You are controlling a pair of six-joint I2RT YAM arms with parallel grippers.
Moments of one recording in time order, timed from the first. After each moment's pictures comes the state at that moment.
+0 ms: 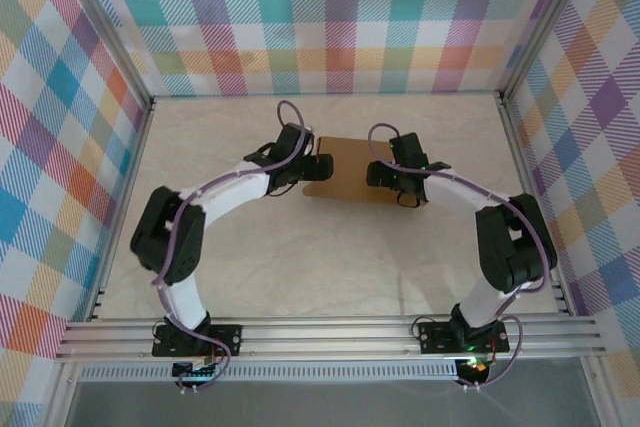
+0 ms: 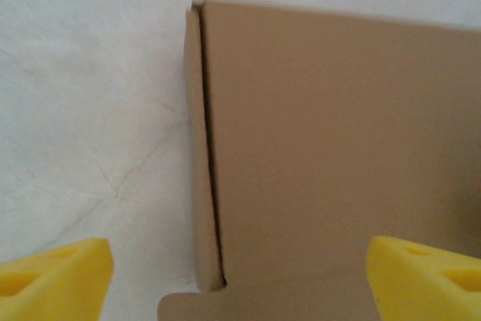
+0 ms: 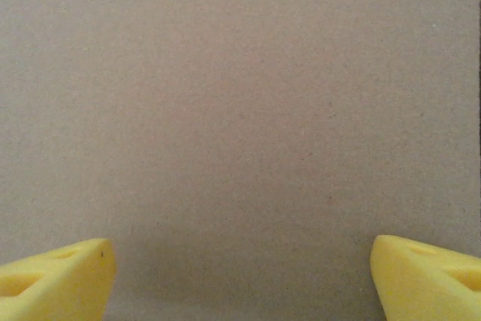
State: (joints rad) left arm -0.56 1.83 1.31 -0.31 -0.04 -0.47; right arm 0.38 1.64 1.02 -0.28 0.05 0.41
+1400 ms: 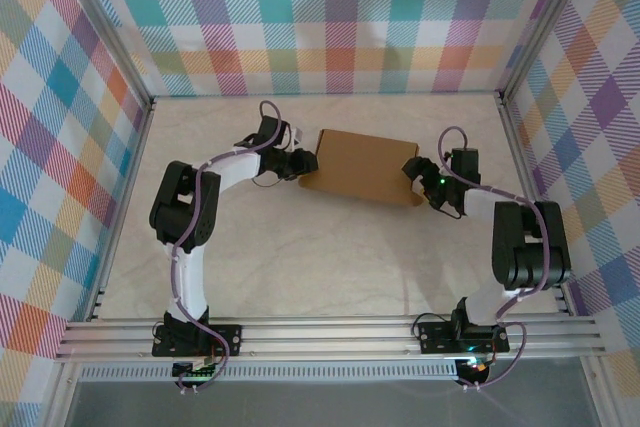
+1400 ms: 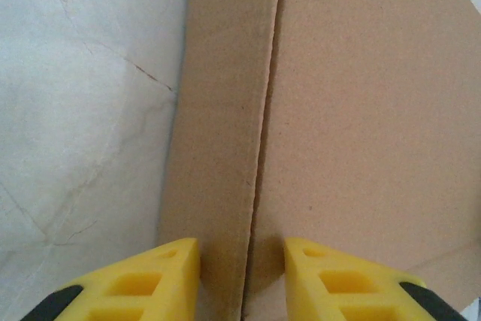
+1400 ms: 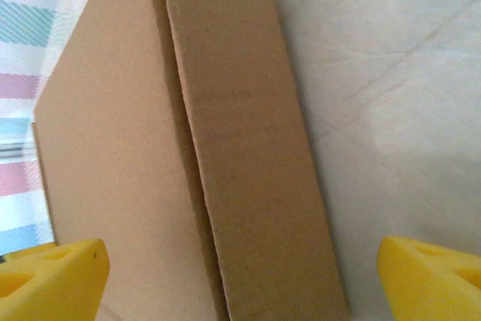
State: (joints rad) left arm -0.35 2.05 1.39 -0.26 0.49 -0.58; right arm 0.01 1.64 0.75 0.11 -0.49 0.82
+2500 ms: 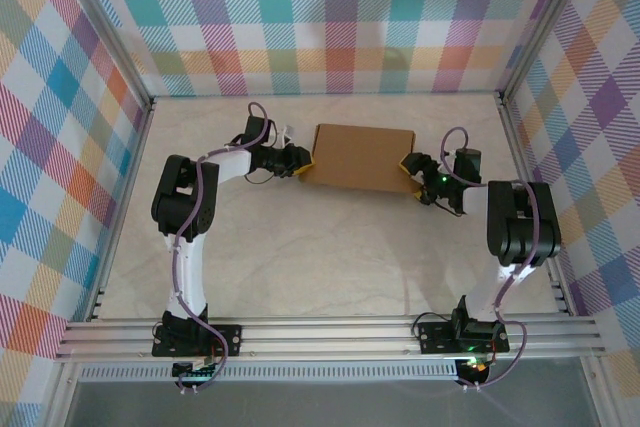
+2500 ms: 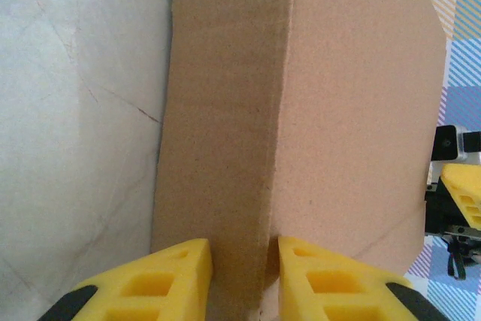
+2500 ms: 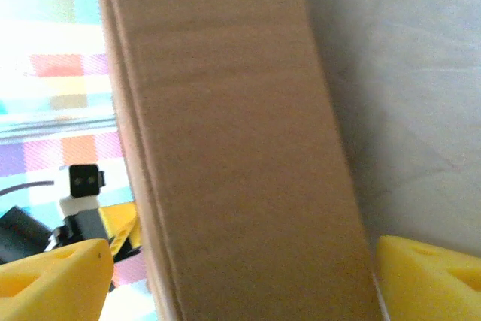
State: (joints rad) left arm -0.26 2.15 1.41 -0.13 0.74 -0.64; right arm -0.03 1.82 0.76 0.42 -0.77 0.97
